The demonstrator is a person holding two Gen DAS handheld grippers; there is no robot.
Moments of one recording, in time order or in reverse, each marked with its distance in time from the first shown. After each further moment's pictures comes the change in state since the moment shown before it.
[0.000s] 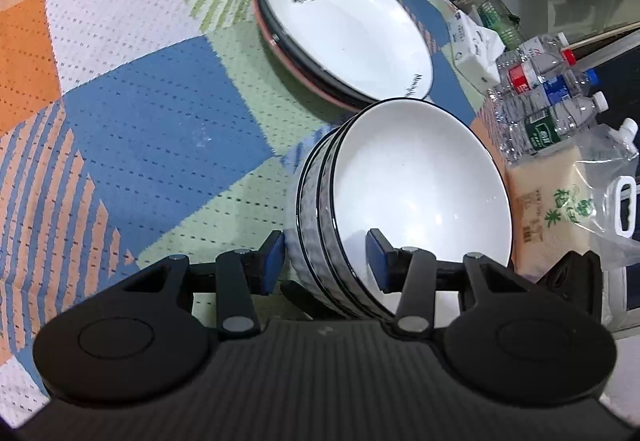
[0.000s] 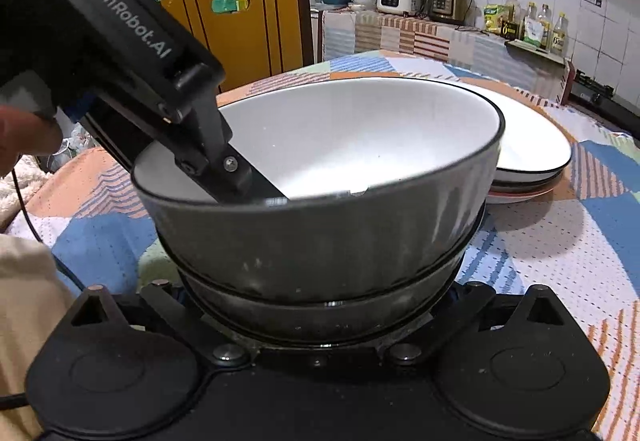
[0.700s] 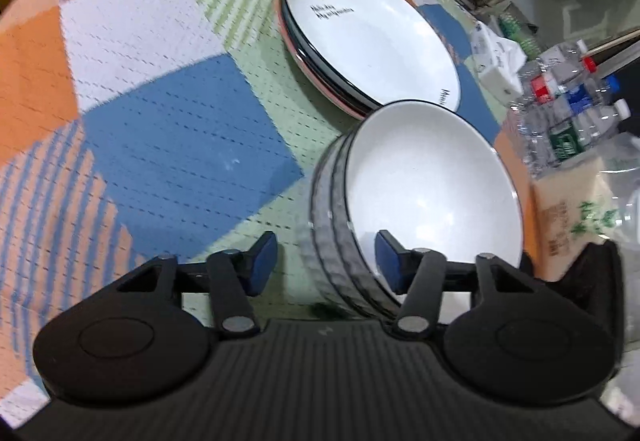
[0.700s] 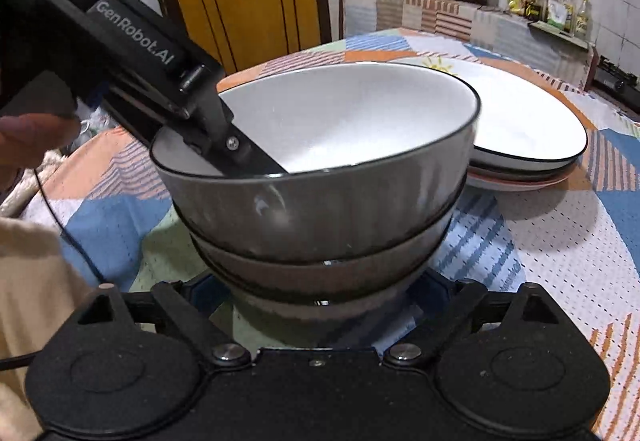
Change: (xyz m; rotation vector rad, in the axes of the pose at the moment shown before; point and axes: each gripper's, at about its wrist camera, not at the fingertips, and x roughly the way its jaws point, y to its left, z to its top) left arm 0.009 0.014 0.005 0.000 -0.037 0.044; right arm 0.009 -0.012 0.003 -0.013 0.074 0.076
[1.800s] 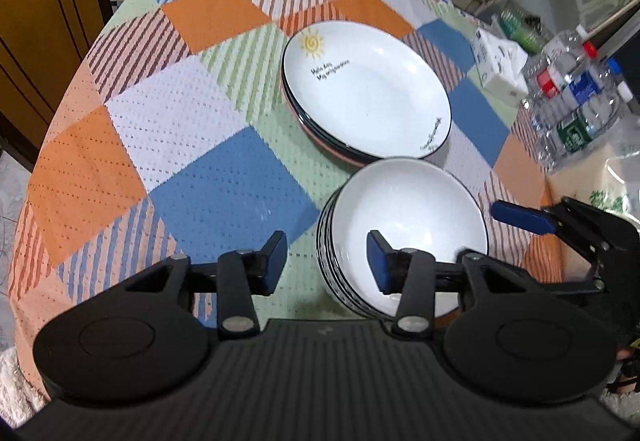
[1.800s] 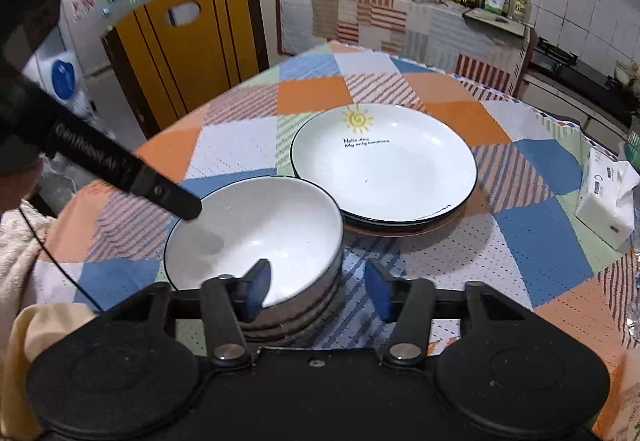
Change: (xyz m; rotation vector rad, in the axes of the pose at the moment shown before) left arm -0.066 -0.043 0.025 0.139 -0.049 0.182; right arm -0.089 -0.018 0.057 0.105 0.056 -0.142
